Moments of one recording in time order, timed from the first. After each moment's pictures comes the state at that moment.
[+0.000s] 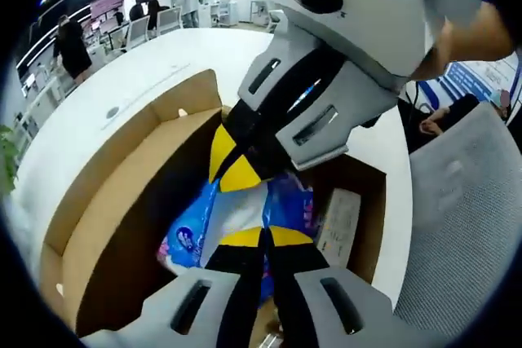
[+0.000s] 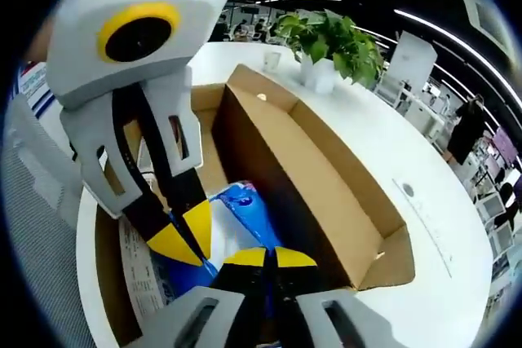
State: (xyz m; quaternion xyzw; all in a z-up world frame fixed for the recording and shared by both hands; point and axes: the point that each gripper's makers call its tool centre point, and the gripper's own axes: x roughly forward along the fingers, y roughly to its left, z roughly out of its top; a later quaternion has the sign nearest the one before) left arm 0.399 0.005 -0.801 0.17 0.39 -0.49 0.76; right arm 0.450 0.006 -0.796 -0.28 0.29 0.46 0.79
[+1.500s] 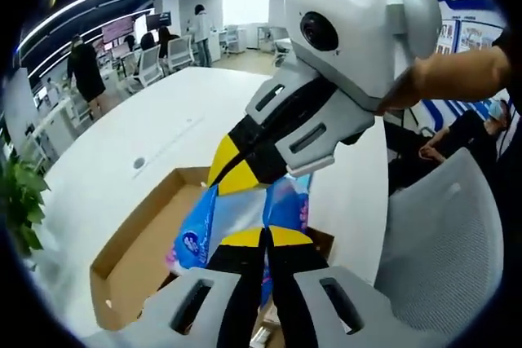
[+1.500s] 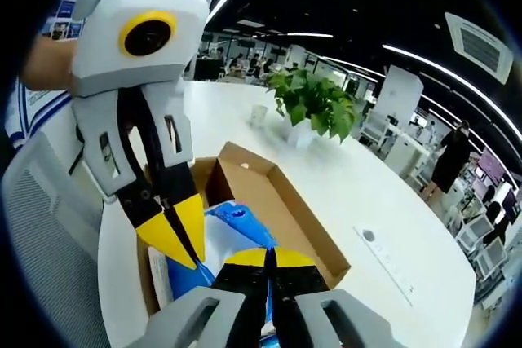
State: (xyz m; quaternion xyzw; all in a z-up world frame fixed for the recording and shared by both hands) left arm 0.399 -0.017 -0.681 0.17 0.32 -0.48 0.80; right arm 0.451 -0.012 -0.678 -0.26 0.20 0.47 0.82
